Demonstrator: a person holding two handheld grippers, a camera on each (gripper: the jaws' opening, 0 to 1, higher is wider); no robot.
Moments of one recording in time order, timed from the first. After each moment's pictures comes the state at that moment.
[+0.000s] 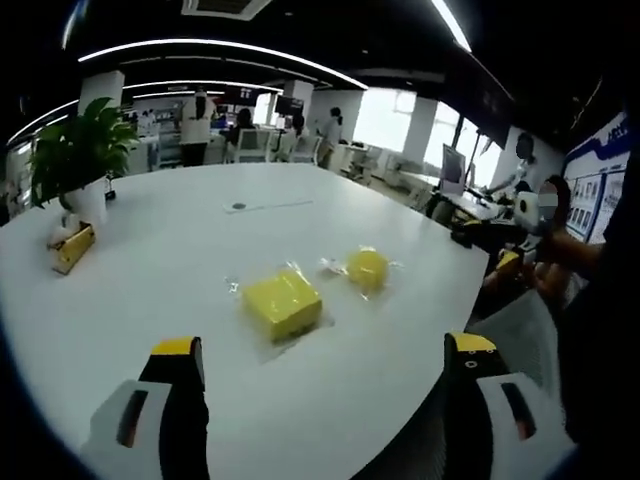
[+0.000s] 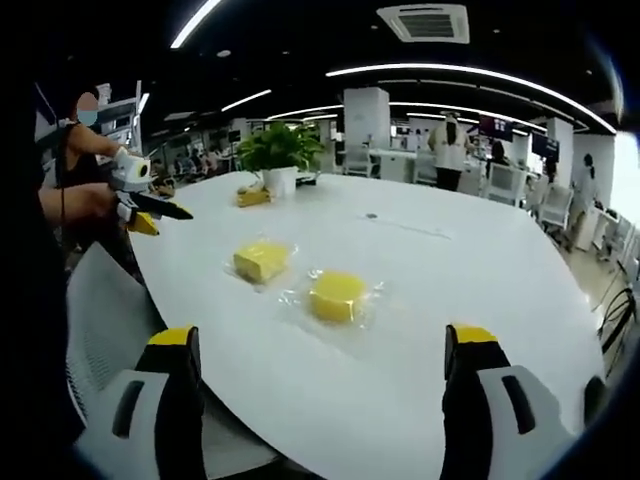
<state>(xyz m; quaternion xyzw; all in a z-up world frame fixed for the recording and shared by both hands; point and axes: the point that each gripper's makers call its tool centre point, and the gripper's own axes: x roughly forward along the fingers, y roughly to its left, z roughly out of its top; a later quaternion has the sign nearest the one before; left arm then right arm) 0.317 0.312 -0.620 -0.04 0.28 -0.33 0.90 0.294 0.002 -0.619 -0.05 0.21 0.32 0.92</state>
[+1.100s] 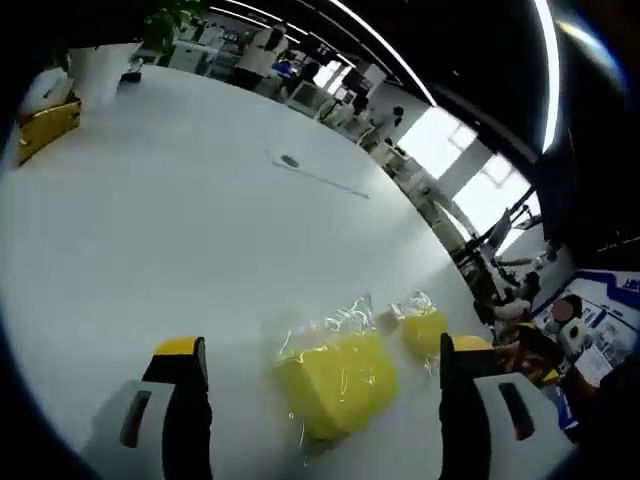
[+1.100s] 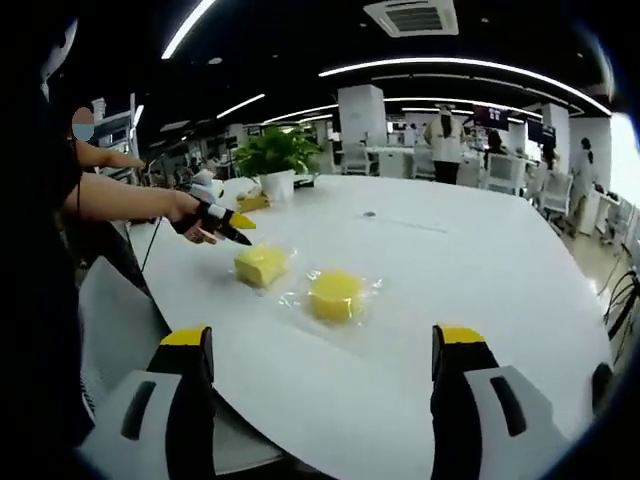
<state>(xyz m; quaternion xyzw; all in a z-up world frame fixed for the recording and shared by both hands) 0.458 0.304 -0.698 -0.24 0.38 -0.26 0.85 0.294 -0.004 -0.613 -0.02 0.22 0.32 0.92</state>
